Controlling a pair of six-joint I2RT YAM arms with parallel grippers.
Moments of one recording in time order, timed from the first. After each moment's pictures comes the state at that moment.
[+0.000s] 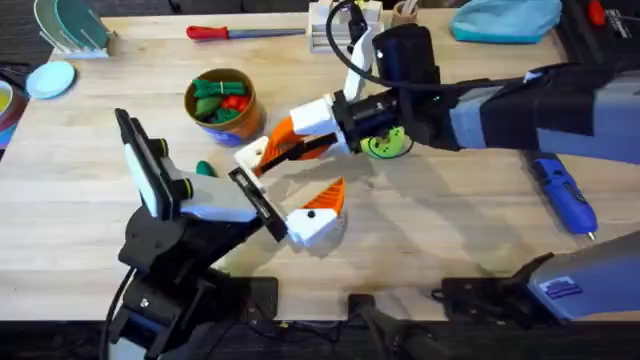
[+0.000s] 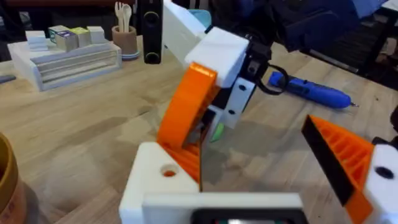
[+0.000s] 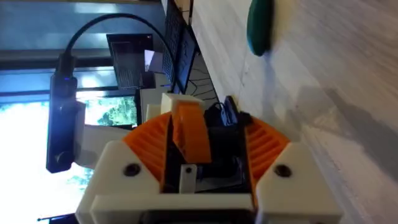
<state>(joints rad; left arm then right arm) -0.35 0.01 0.01 -0.05 0.55 -0.17 0.58 1.72 0.88 0.25 -1.12 0.91</state>
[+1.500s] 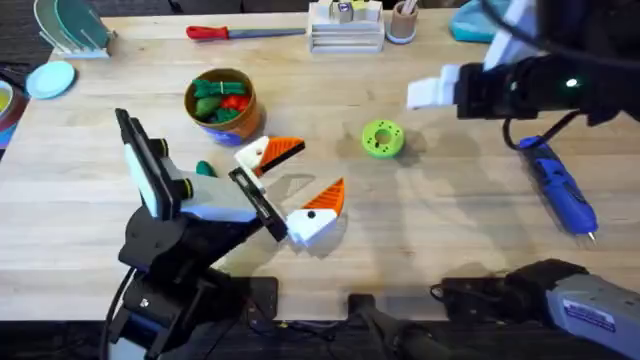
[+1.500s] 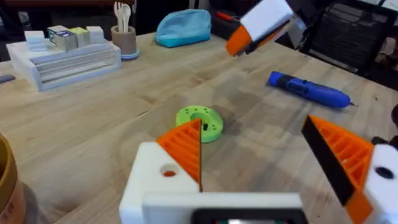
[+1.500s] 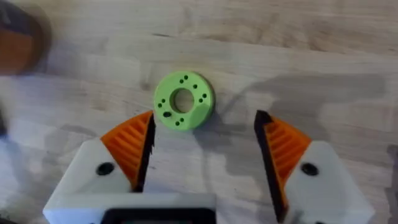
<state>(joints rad) -0.35 0.01 0.01 -0.05 0.55 -0.17 0.28 1.19 0.99 -0.74 -0.09 0.23</state>
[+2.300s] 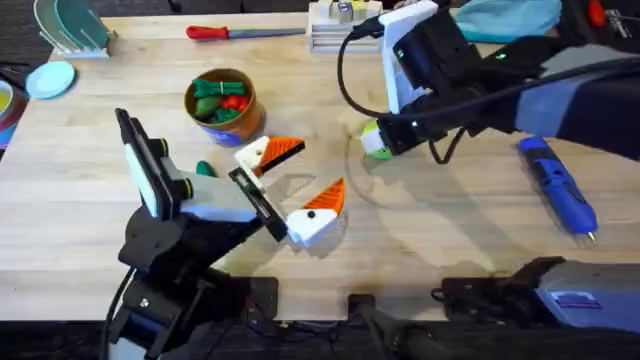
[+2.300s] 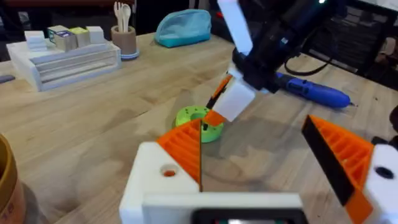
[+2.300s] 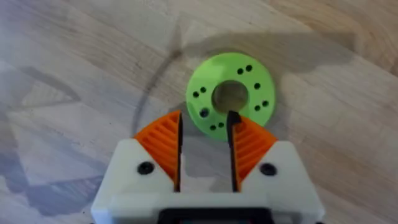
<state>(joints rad) -0.35 0.01 0.01 -0.05 0.55 -0.17 0.55 1.51 0.99 -0.64 -0.02 0.09</state>
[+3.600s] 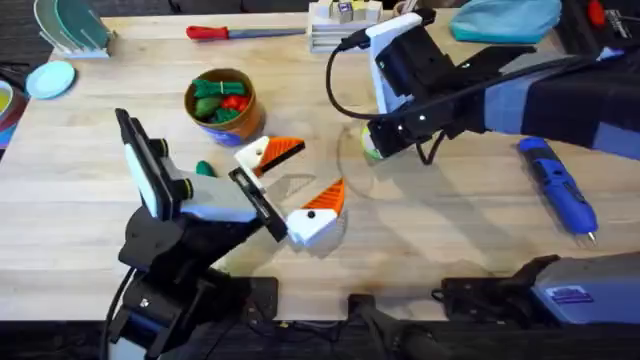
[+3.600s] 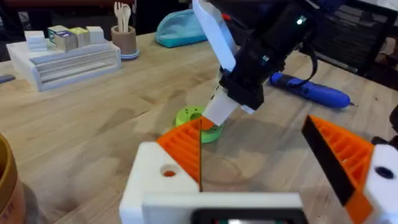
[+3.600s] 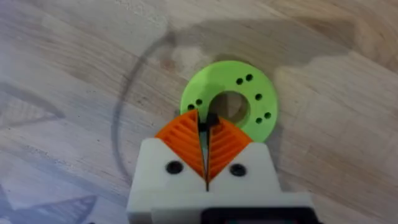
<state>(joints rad) -0.35 0.01 0.01 -0.05 0.55 -0.17 0.57 1.60 0.99 -0.58 0.03 0.13</state>
